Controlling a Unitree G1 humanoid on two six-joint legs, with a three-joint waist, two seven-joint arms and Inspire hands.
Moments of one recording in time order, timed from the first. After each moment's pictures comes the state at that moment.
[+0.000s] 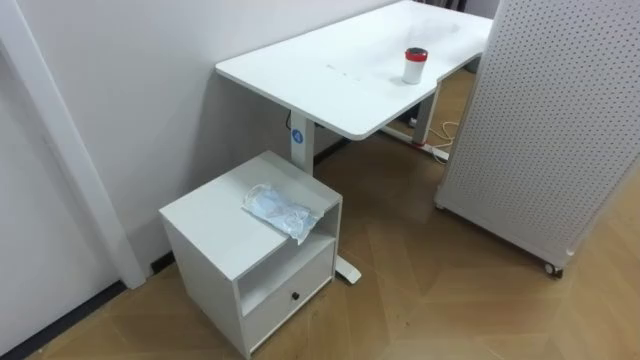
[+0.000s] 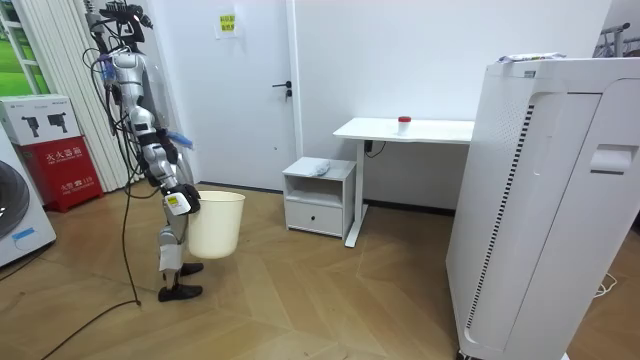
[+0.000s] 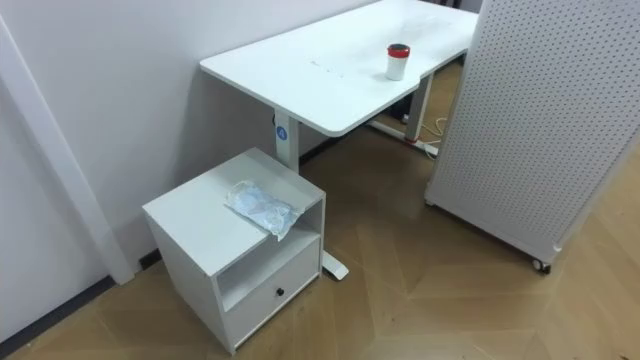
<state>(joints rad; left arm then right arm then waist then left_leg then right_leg) 0.21 0.15 0.17 1.26 -0.39 -0.05 0.03 0.08 -0.21 -0.02 1.36 0.52 -0.04 0.14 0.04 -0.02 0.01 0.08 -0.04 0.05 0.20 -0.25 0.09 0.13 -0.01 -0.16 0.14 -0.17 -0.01</state>
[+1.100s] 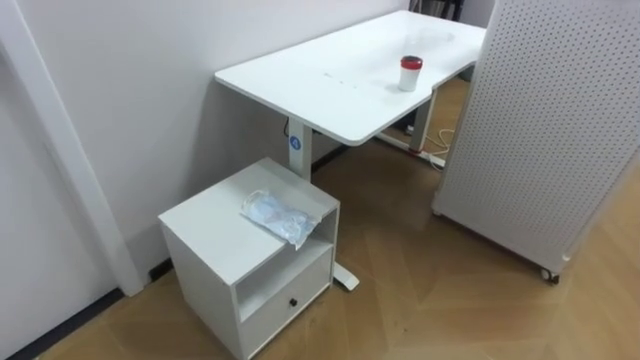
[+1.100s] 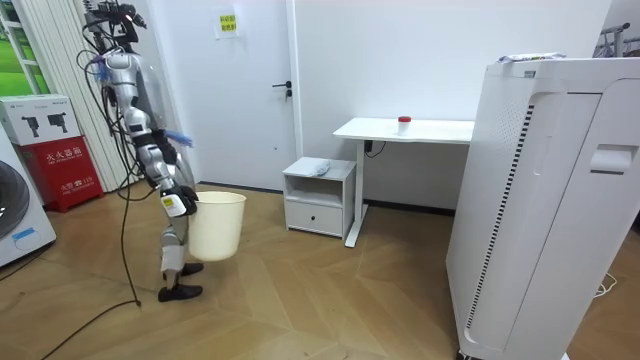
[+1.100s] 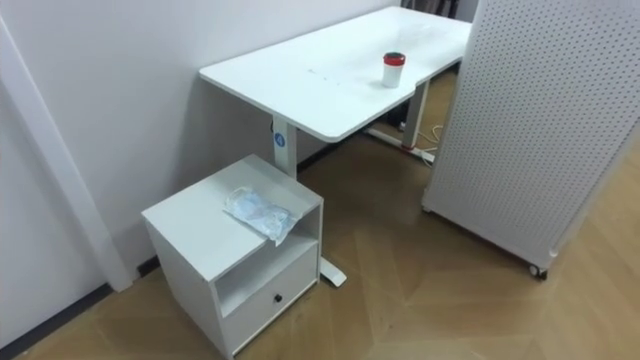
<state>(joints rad) 0.21 0.19 0.19 1.27 -0.11 0.07 0.09 0.08 -0.21 -0.04 1.36 0.55 0.00 0.12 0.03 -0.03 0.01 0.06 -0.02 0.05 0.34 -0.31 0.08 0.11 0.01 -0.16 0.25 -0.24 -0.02</state>
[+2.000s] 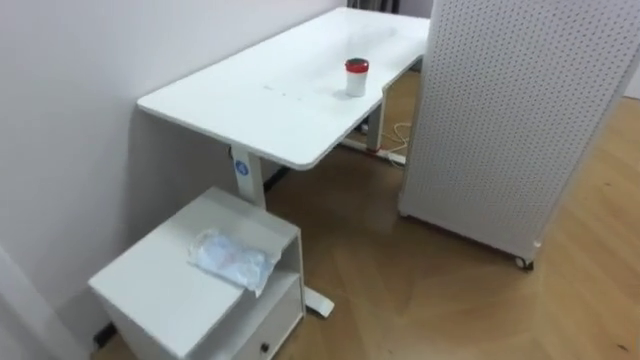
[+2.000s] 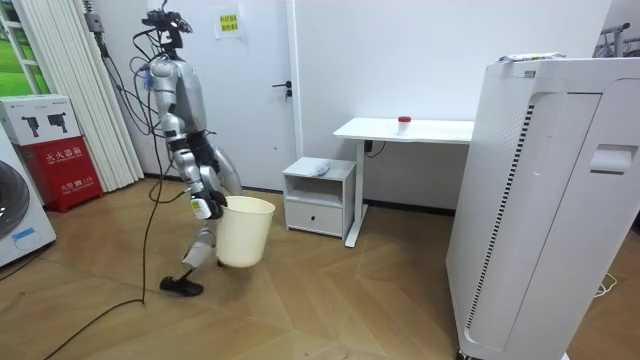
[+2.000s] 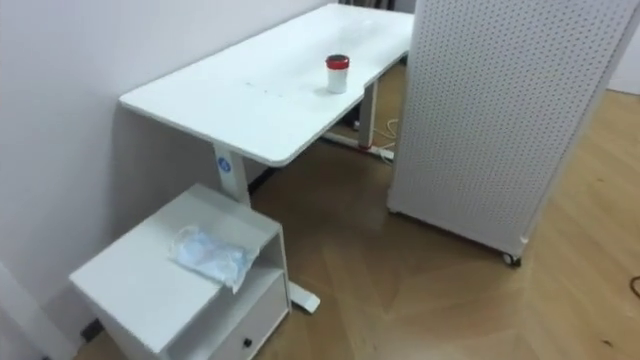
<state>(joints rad) 0.22 0.19 0.18 1.23 -0.11 -0.01 0.09 0.13 -0.26 -0.06 1.25 0.63 0.04 0.06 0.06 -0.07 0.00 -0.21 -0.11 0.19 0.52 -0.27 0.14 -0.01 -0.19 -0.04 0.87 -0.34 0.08</state>
